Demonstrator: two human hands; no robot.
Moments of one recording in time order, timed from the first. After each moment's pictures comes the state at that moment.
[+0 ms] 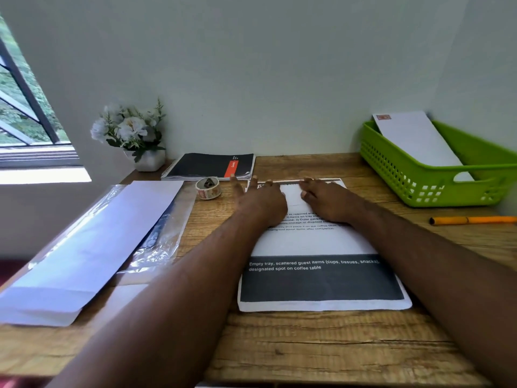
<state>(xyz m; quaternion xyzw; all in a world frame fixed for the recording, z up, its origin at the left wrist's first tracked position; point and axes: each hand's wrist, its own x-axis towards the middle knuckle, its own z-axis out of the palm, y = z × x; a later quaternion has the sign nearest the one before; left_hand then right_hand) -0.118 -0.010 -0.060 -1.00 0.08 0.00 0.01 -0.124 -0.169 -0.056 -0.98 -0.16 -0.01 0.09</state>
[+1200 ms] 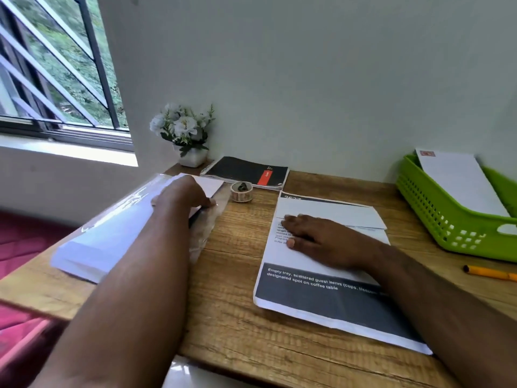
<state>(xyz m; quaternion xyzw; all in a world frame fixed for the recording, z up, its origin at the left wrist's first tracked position) -0.050 0.222 -0.076 -0.95 -0.28 0.06 -0.15 -0.170 -0.124 -0.046 -0.93 -0.36 0.06 0.09</state>
